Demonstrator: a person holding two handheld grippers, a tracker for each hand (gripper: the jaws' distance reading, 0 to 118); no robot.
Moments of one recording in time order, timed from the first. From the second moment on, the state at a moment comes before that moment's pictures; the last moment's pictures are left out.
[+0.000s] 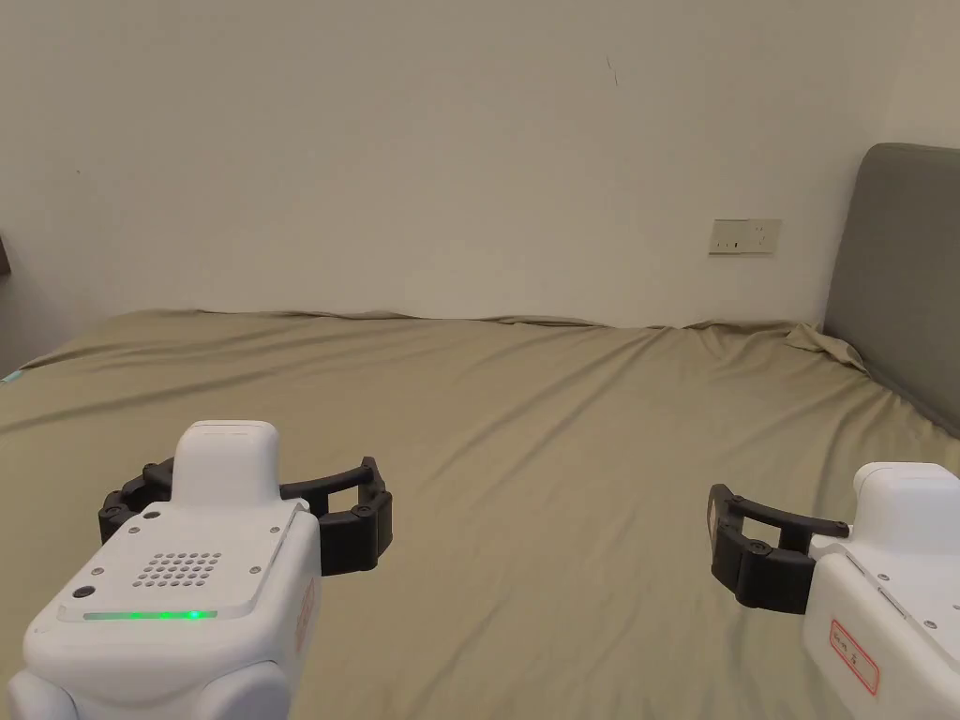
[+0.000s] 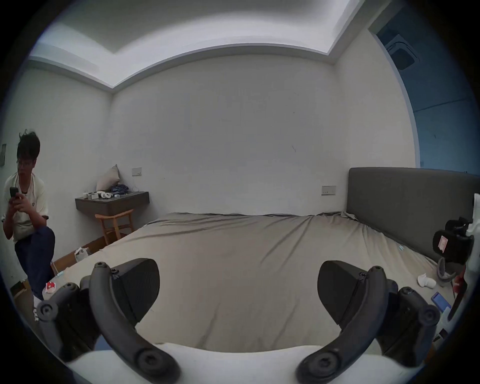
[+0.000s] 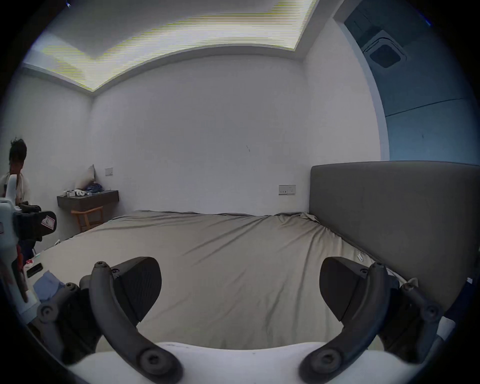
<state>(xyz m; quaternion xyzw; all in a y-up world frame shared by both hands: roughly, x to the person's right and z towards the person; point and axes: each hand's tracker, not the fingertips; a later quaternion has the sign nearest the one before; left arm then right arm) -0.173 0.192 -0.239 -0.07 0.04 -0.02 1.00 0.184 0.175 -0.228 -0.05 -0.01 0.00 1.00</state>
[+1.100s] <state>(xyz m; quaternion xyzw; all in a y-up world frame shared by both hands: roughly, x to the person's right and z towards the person) -0.169 0.189 -0.236 -0.07 0.03 -0.02 1.00 0.197 0.175 -0.234 -0.06 0.00 -0.05 1.00</state>
